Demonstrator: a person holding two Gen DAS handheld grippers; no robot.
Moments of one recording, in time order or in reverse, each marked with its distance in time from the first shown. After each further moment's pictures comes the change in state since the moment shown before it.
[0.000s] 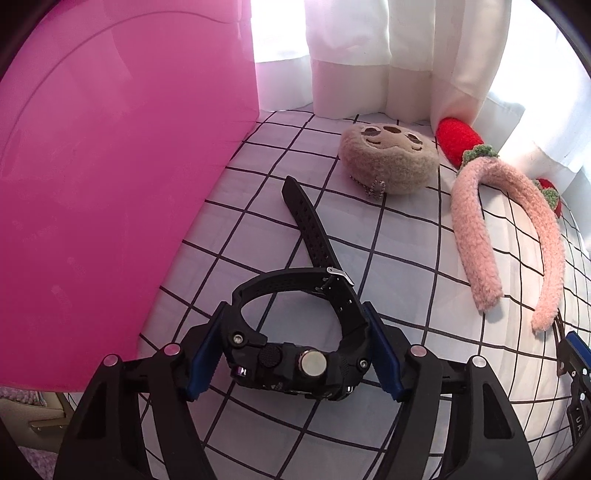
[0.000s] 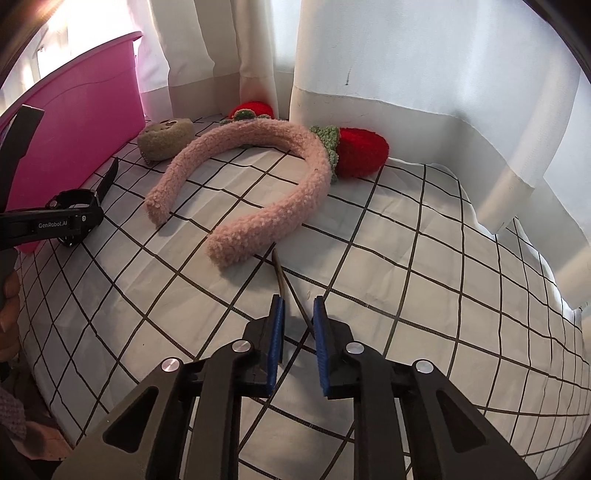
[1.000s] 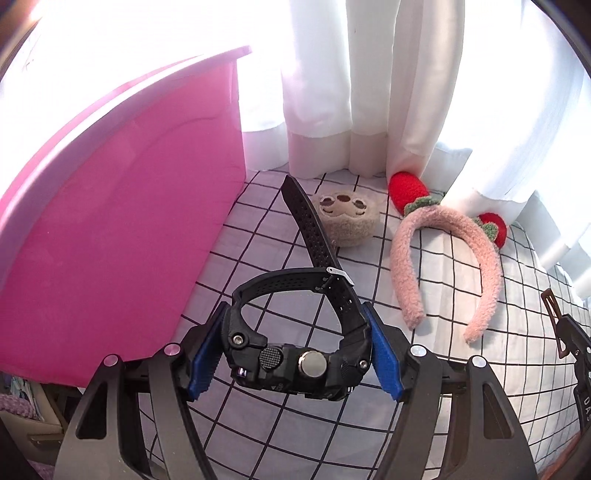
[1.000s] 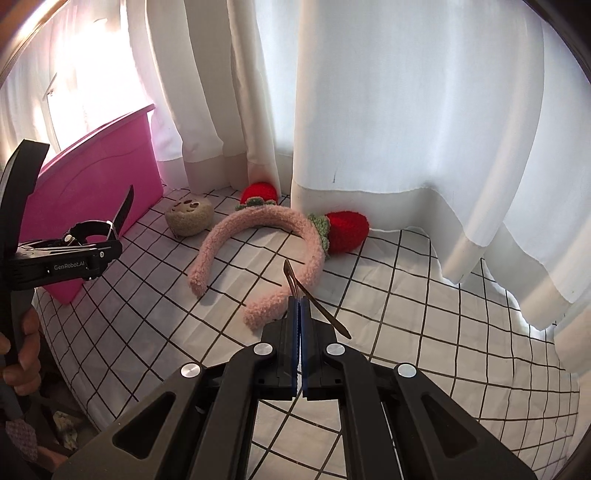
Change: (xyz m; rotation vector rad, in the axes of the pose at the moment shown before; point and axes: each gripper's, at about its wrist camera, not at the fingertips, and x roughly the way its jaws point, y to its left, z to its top) left arm -0.082 -0.011 0.011 0.018 -0.129 -0.061; right arm -0.081 0.005 0.034 0.038 -0.173 0.012
